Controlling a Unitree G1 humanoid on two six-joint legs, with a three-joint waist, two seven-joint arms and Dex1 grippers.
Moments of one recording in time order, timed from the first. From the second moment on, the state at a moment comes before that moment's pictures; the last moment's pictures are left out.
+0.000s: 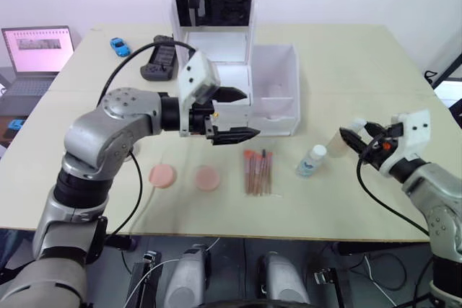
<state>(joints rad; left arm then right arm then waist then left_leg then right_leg) -0.76 0.58 -0.13 -0.32 -0.60 0.80 -0.91 -0.06 -0.62 -0.42 -0.34 0.51 0.64 0.44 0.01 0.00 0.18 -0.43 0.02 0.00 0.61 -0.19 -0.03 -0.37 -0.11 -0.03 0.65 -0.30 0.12</state>
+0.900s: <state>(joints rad) -0.76 0.58 -0.13 -0.32 -0.60 0.81 -0.91 -0.09 -0.59 -0.38 -0.33 0.48 0.59 0.42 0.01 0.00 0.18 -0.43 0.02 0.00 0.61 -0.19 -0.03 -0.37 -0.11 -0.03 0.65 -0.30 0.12</state>
